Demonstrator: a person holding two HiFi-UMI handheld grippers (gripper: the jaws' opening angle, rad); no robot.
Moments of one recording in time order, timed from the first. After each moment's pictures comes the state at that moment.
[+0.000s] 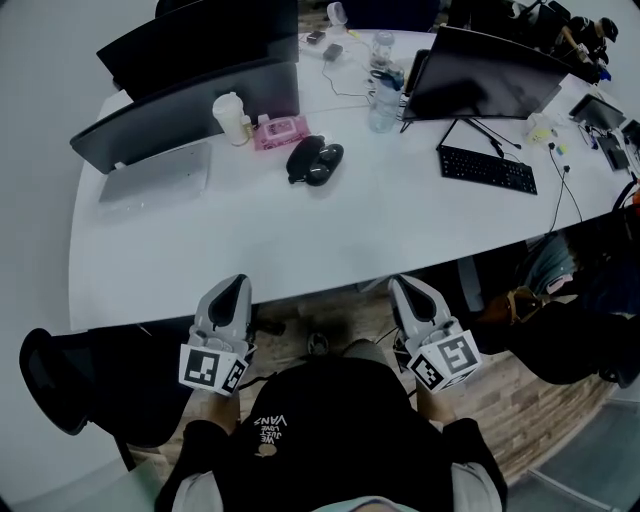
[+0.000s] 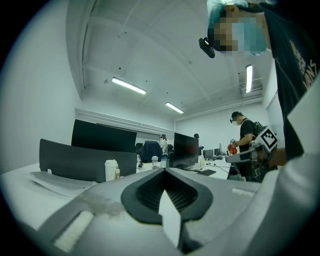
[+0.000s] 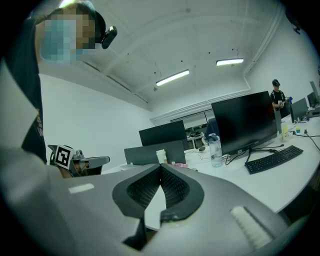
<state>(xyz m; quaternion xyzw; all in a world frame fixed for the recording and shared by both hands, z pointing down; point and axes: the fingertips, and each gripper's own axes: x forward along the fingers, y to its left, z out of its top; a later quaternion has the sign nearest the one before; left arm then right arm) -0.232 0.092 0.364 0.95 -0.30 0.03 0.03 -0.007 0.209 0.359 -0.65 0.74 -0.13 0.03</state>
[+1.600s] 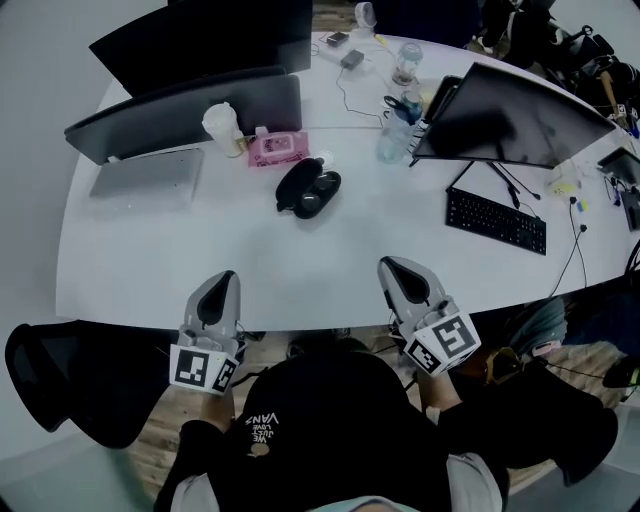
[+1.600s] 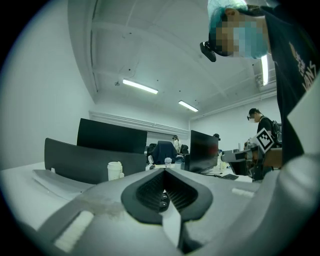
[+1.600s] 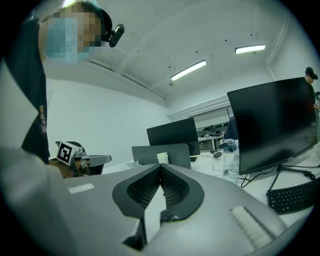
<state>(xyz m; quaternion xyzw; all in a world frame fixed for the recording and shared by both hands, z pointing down) -0.150 0.013 0.366 0.92 -0.39 0.02 0.05 0.089 0.069 0.354 -0.55 0.83 -0.11 0.00</state>
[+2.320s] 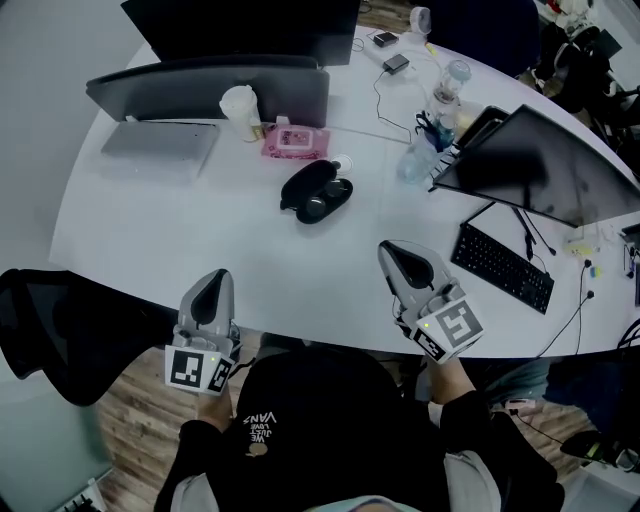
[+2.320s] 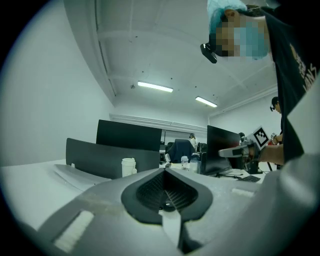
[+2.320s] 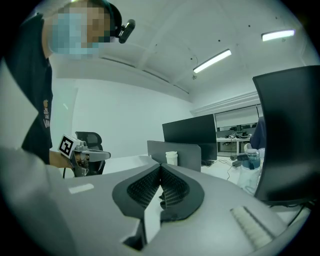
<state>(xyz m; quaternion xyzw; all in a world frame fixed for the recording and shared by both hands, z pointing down) -0.129 0.004 0.375 0.86 -0.50 0.03 0.06 0.120 -0.014 0.347 -0.42 0.90 -0.07 -0.05</state>
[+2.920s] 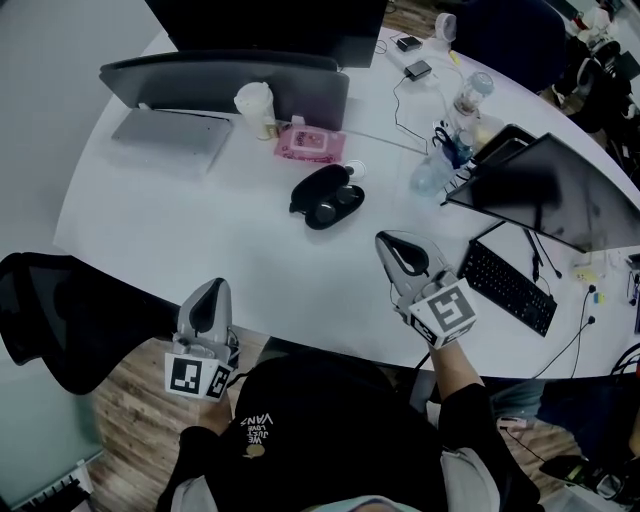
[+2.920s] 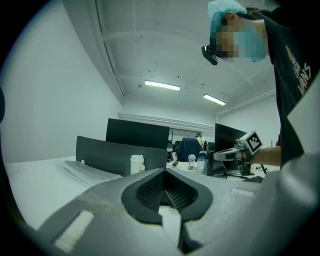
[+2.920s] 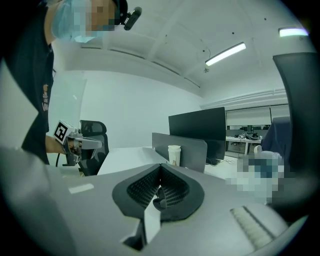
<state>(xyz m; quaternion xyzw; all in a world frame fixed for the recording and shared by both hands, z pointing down) -0.145 0.009 0.387 0.84 -0.54 0.03 0.08 0.107 -0.061 0.376 -0.37 0.92 -0.05 -0.10</state>
